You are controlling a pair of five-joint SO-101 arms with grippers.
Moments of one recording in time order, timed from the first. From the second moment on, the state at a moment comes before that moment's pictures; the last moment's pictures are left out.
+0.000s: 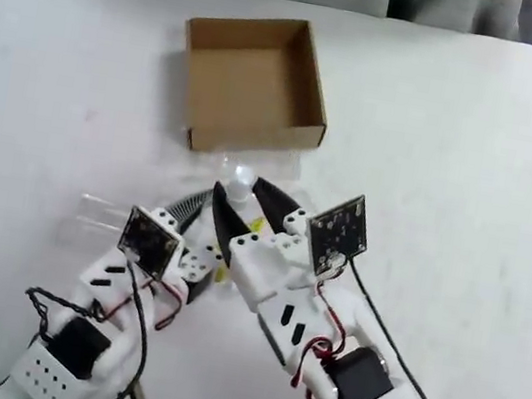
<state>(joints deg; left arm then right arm) 24.5 -102.9 97.1 28.1 3.4 -40.4 -77.3 70.9 24.9 -6.6</state>
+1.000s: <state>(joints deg) 24.5 -102.9 97.1 28.1 3.4 -42.1 -73.1 68.7 28.1 -6.6</state>
